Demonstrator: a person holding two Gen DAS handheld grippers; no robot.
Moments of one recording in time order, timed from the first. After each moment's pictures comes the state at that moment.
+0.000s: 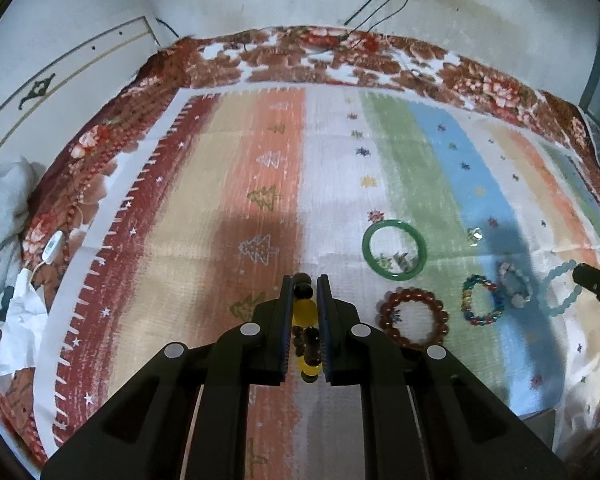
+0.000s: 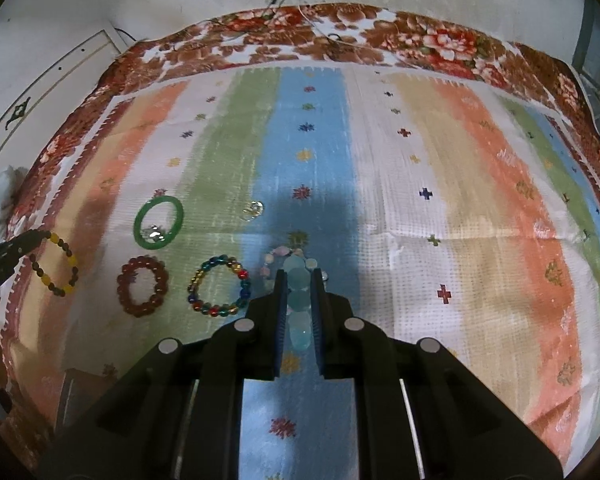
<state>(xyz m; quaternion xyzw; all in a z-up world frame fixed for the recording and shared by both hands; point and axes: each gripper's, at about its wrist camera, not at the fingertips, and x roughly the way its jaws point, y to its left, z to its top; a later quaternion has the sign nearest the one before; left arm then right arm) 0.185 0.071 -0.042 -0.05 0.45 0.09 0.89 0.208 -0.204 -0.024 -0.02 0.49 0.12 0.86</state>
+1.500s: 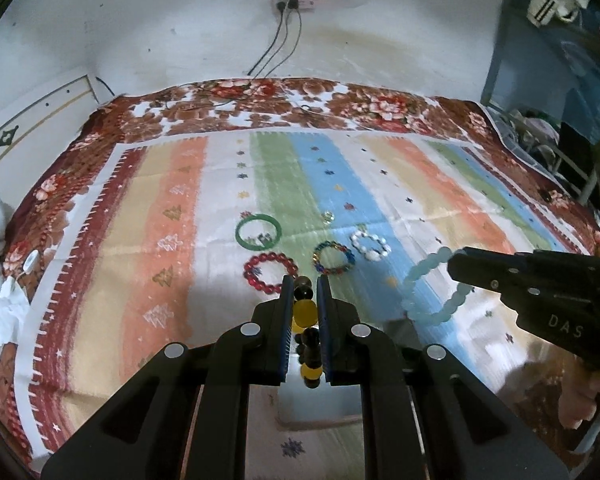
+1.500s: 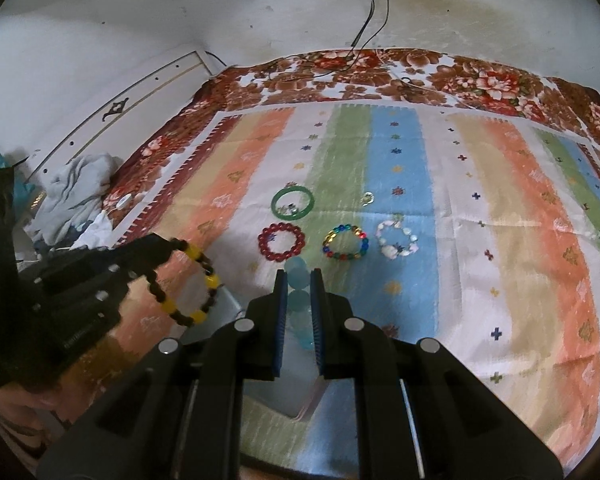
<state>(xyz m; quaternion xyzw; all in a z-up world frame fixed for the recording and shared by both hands) 0.057 -0.033 0.007 -0.03 0.37 -0.04 0.93 0.060 -0.180 0.049 0.01 0.43 0.25 0.87</state>
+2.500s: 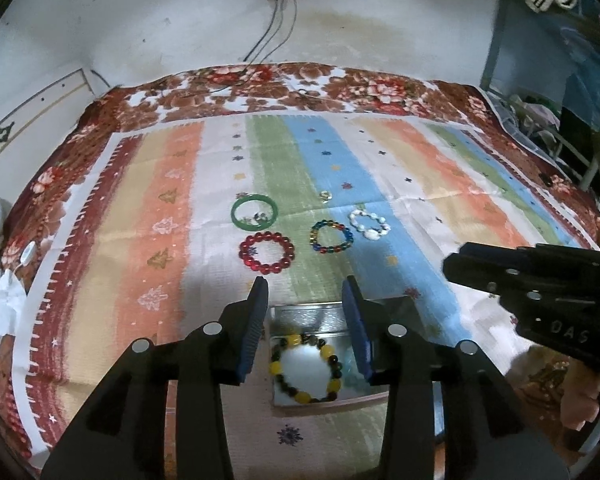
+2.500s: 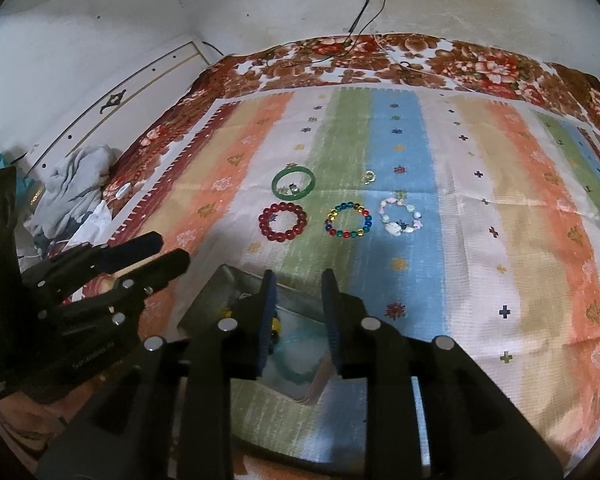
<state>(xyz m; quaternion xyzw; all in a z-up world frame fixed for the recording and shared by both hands) 0.057 -0.037 -0.008 -0.03 0.39 -0.04 0.92 0.057 -0.178 0.034 0.01 0.45 0.24 0.86</state>
